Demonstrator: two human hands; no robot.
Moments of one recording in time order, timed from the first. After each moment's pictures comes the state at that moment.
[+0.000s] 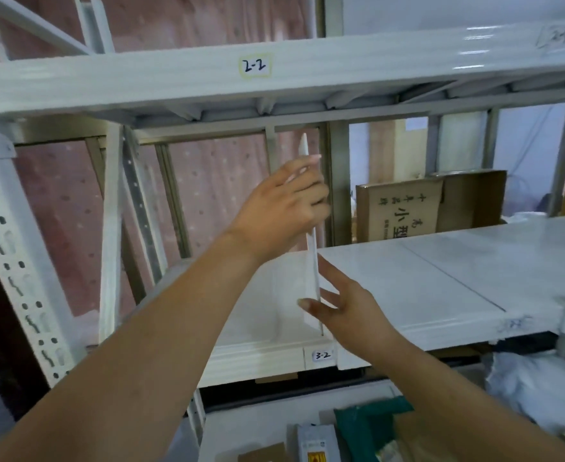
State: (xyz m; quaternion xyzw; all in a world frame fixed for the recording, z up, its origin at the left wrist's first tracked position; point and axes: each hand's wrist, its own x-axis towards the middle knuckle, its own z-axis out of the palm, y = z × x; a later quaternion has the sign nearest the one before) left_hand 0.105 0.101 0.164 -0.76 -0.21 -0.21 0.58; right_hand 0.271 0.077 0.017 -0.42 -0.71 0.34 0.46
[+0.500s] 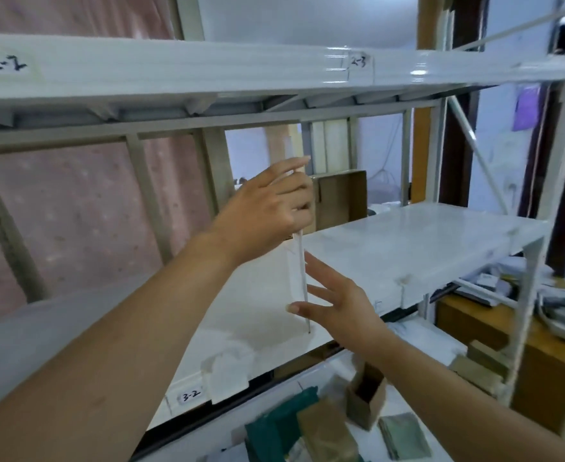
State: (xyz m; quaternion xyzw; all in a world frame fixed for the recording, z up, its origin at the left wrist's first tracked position) left_hand 0.286 0.129 0.170 -0.82 -0.06 -0.25 0.51; right_hand 0.450 0.069 0.012 -0.49 -0.63 0.29 0.52
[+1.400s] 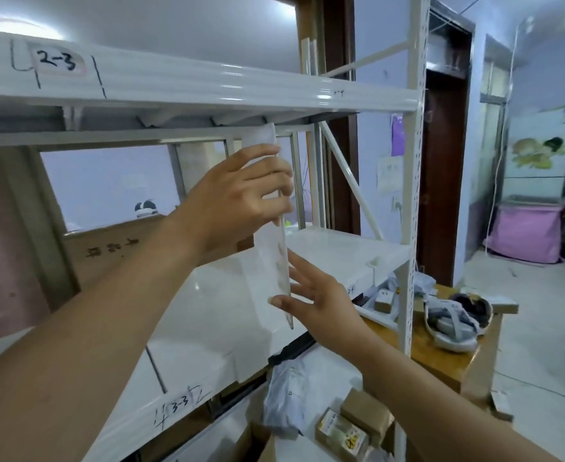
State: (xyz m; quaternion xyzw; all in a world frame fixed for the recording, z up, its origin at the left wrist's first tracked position) left_hand 0.592 0.188 0.191 -0.79 0.11 -0.35 0.49; right_hand 0.741 0.072 0.025 -0.51 -0.60 0.19 0.58
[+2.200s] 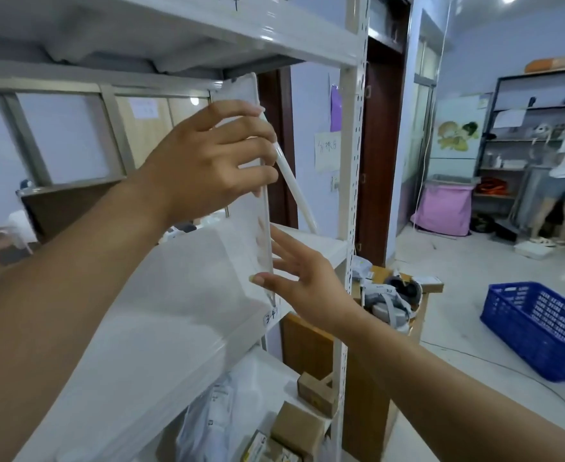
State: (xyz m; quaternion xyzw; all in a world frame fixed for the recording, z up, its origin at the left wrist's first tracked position) left_hand 0.790 0.272 0.183 -0.73 0.19 -0.41 0.51; right_hand 0.931 0.137 0.014 -0.57 -0.58 0.14 0.56
